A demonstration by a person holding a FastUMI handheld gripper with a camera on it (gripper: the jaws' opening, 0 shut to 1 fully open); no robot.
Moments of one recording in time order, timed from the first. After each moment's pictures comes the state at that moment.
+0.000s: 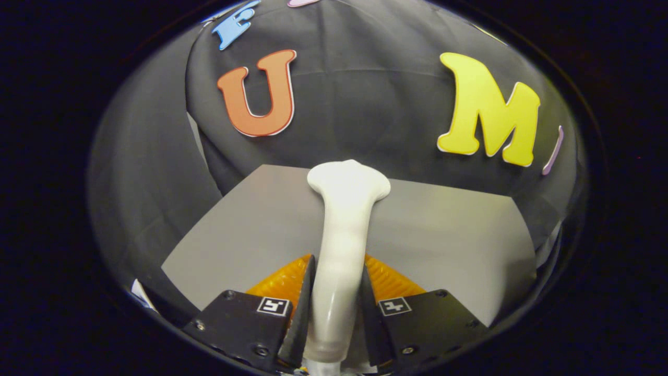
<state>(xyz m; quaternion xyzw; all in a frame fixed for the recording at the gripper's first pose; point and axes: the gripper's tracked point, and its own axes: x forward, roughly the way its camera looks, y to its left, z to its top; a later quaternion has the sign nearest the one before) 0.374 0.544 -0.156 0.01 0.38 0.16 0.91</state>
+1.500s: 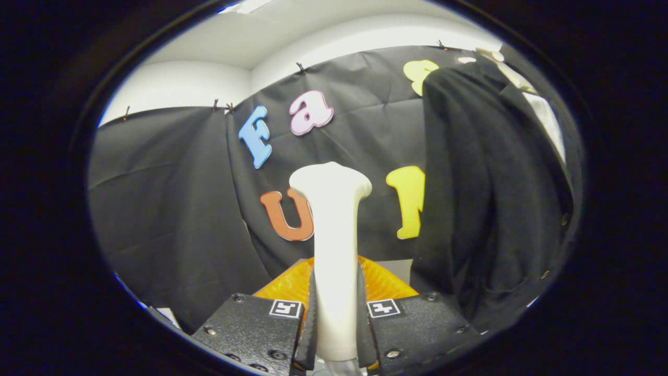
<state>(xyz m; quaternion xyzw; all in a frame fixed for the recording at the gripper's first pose) 0.213 0.379 0.099 0.14 0.09 0.22 0.96</state>
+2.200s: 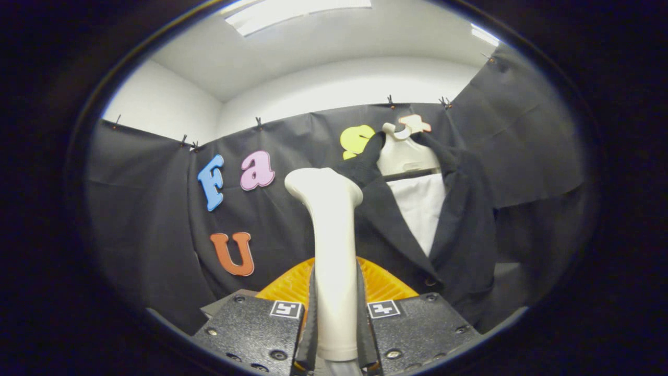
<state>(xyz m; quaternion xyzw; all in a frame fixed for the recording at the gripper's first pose) 0.161 0.171 0.165 0.09 -0.03 0.05 0.99</state>
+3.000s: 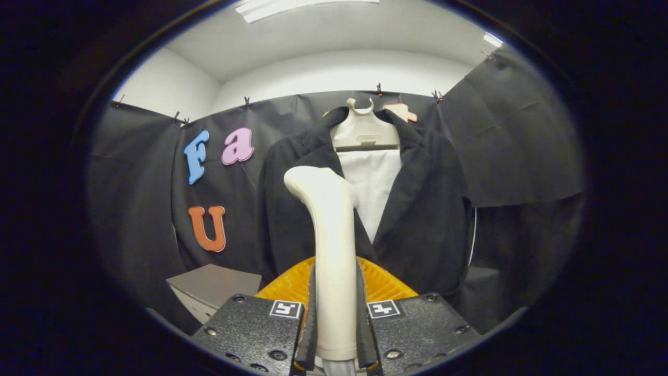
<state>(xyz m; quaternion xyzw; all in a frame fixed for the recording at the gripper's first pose) 0.174 0.101 0.084 0.06 0.04 0.03 1.00</state>
